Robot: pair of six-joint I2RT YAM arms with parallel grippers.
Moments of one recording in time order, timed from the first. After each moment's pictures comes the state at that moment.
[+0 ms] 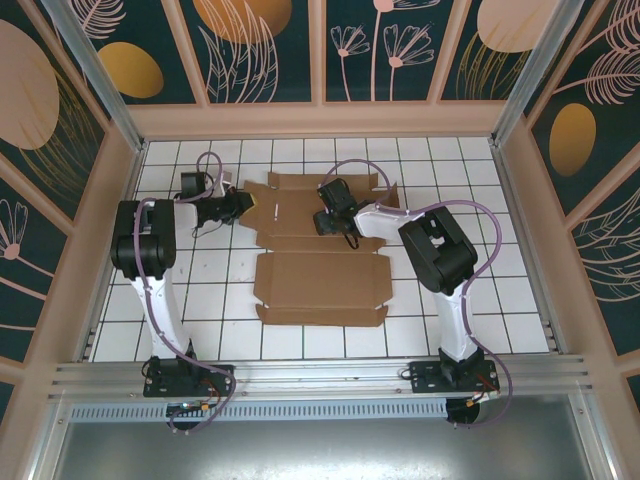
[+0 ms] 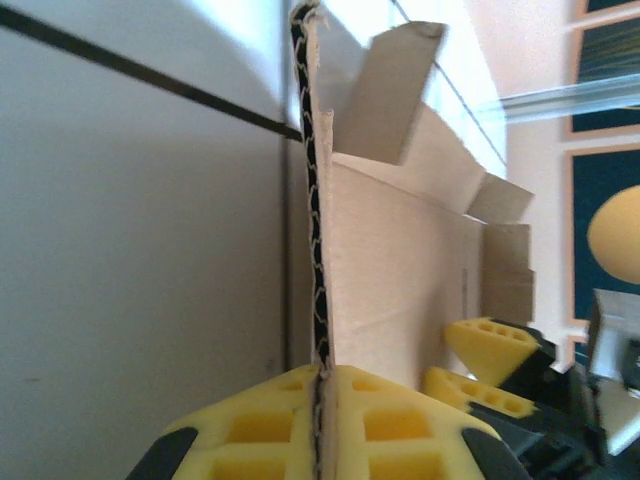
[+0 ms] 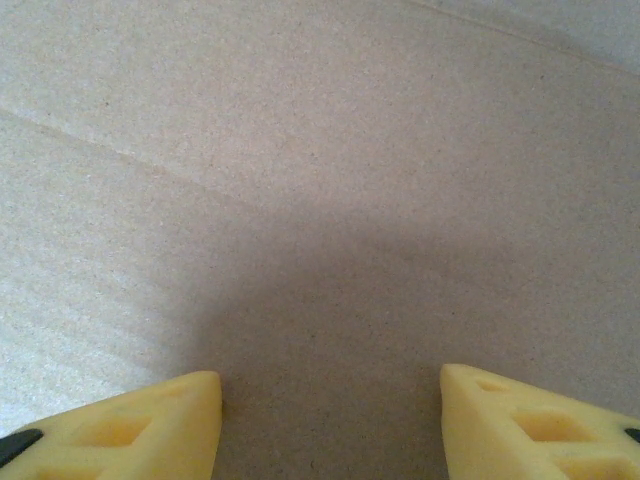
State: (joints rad) left arm 0.02 2.12 1.15 0.19 0.93 -0.66; right arm 0.66 2.09 1.34 -0.20 0.14 0.22
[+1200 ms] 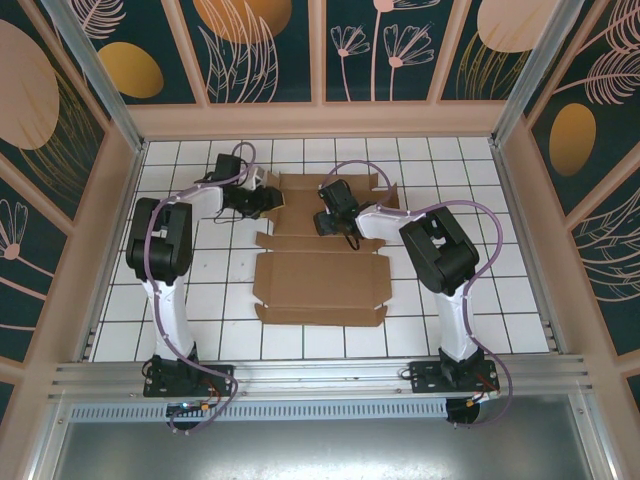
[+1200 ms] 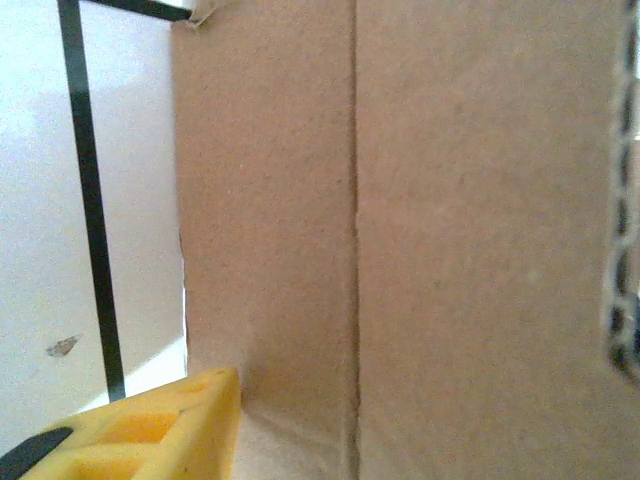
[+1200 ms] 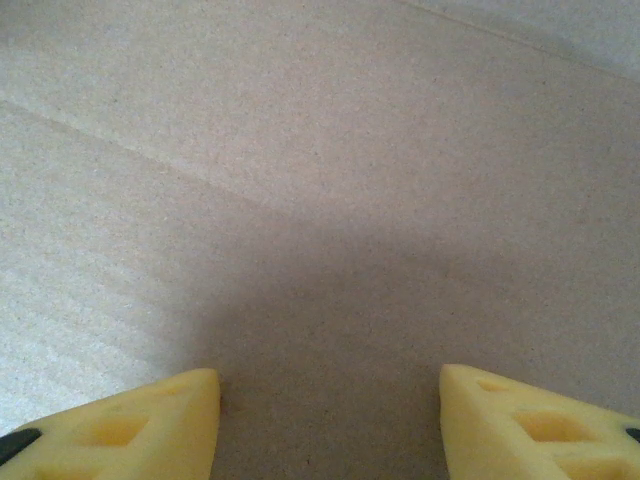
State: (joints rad) left arm -0.19 2.09 1.41 -0.33 0.63 -0.48; right arm 0.65 2.08 1.32 -0.17 0.13 0.21
